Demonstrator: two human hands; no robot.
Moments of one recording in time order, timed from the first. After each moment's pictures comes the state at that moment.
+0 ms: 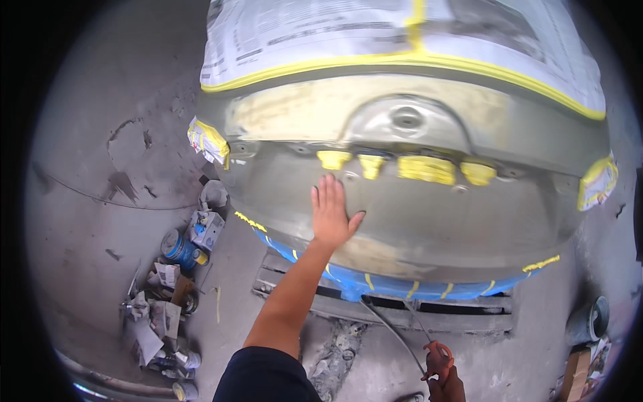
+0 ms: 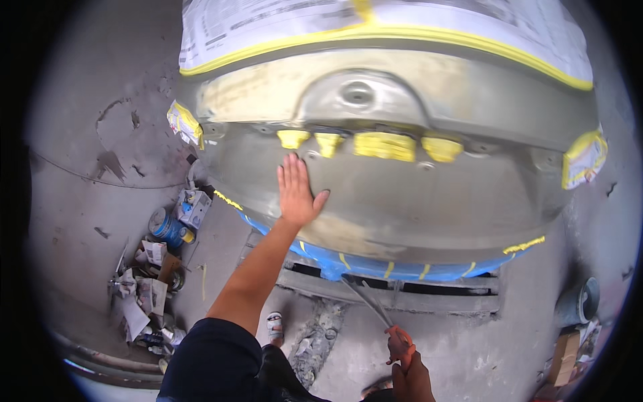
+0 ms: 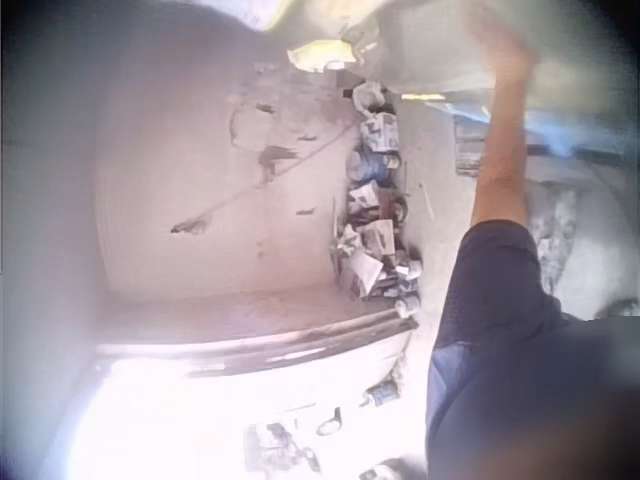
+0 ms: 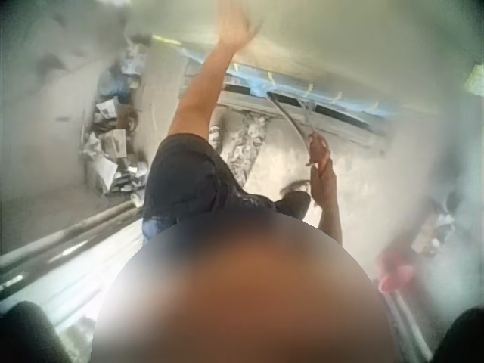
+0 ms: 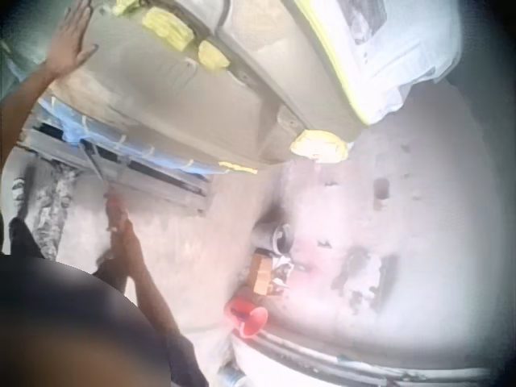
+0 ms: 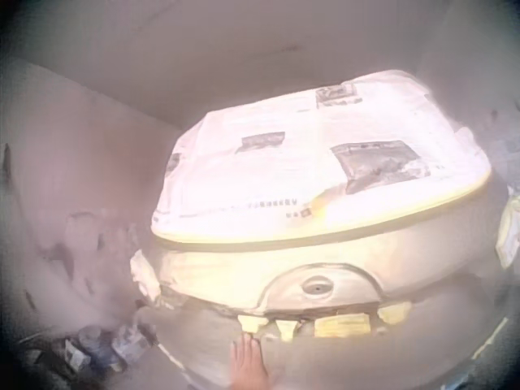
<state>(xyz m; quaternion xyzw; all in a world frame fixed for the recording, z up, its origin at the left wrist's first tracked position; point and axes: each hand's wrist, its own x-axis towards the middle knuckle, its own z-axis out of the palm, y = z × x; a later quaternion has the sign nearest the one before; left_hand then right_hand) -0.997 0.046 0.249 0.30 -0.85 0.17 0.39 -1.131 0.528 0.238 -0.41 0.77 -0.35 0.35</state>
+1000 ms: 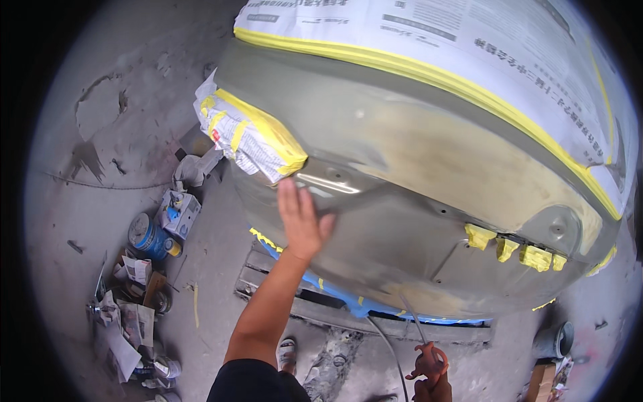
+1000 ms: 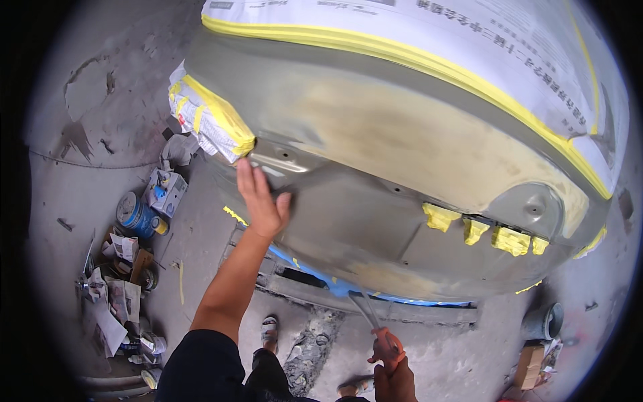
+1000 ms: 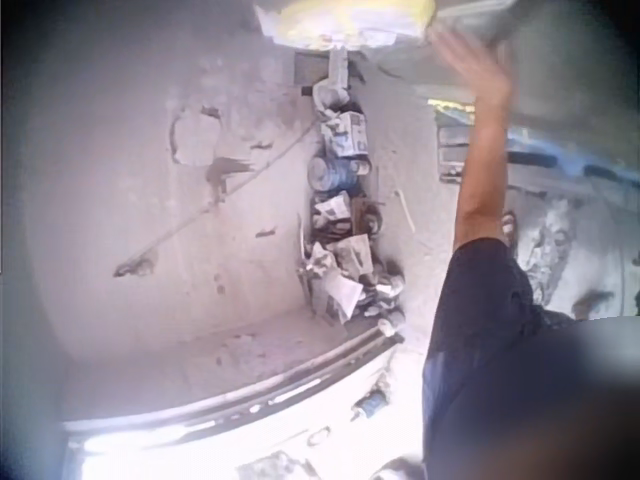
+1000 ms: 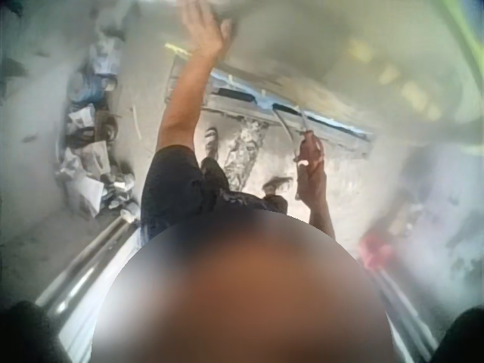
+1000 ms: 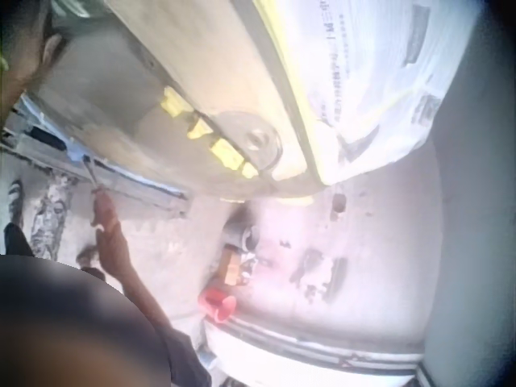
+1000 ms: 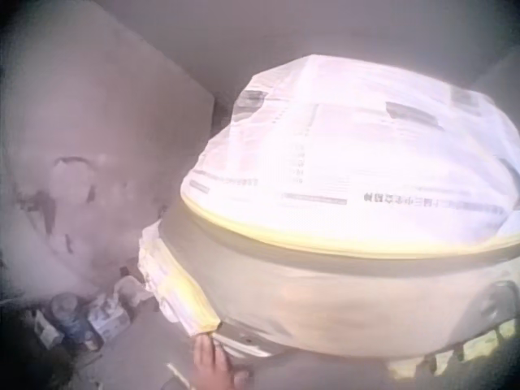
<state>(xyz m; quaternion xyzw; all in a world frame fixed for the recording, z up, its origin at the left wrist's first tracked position) -0.819 -0.119 0.278 0.27 -0.72 0.18 0.61 -0.979 0.321 0.287 -0.47 0.72 -0.38 0.35</state>
